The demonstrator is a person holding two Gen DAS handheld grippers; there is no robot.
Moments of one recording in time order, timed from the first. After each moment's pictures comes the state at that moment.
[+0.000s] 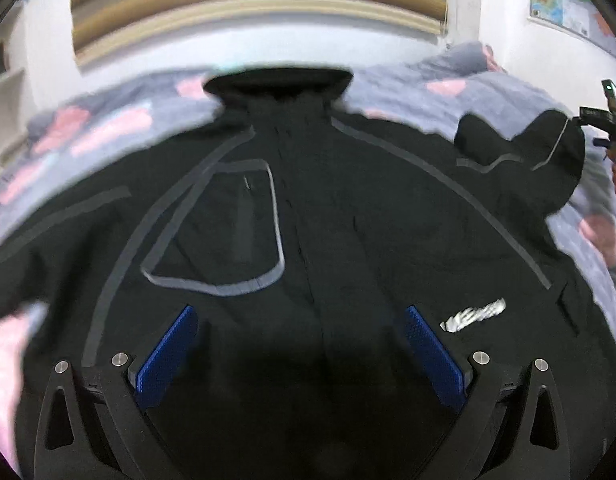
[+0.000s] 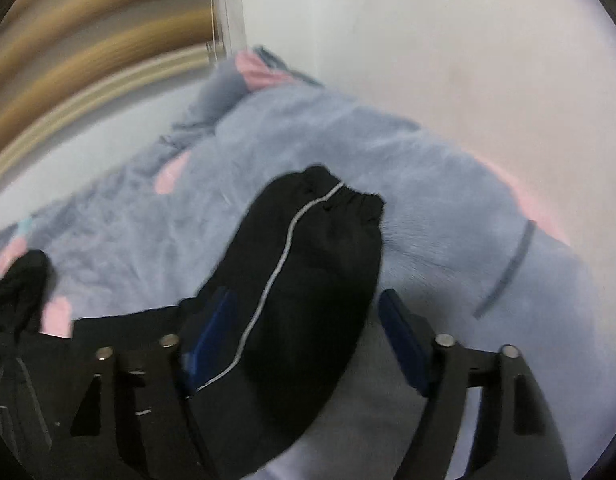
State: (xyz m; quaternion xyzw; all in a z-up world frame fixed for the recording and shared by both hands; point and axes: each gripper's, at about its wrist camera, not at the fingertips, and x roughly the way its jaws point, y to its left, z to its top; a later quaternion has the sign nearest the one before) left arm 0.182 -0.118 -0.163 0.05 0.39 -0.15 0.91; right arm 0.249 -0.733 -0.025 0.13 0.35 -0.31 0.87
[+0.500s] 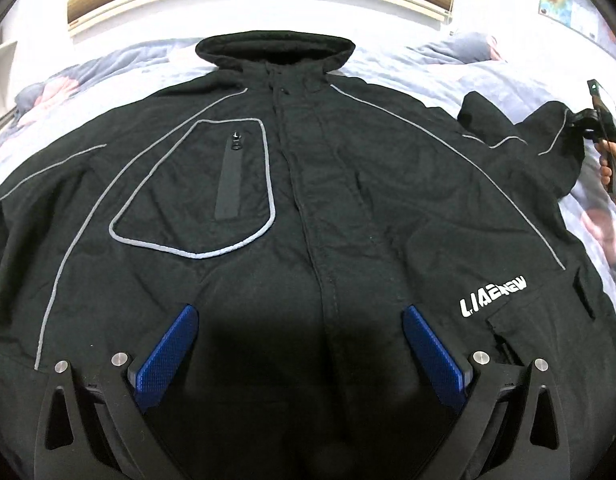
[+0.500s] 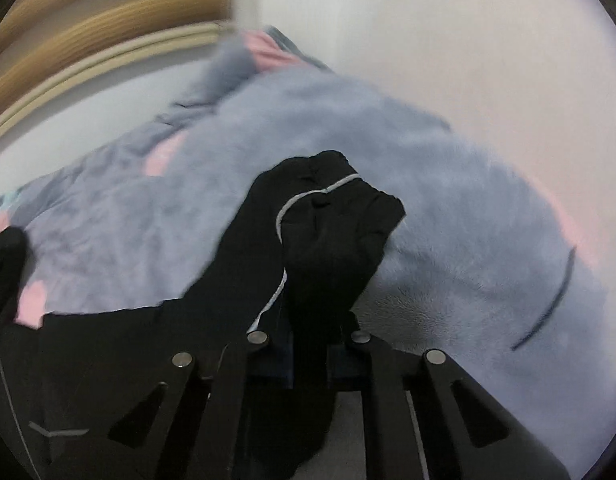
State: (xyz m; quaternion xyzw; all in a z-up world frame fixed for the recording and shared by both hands) left arm 0.186 -0.119 -0.187 0.03 0.42 -0.16 0.89; right arm 0.266 -0.729 -0.033 0.08 0.36 -0.29 0.88
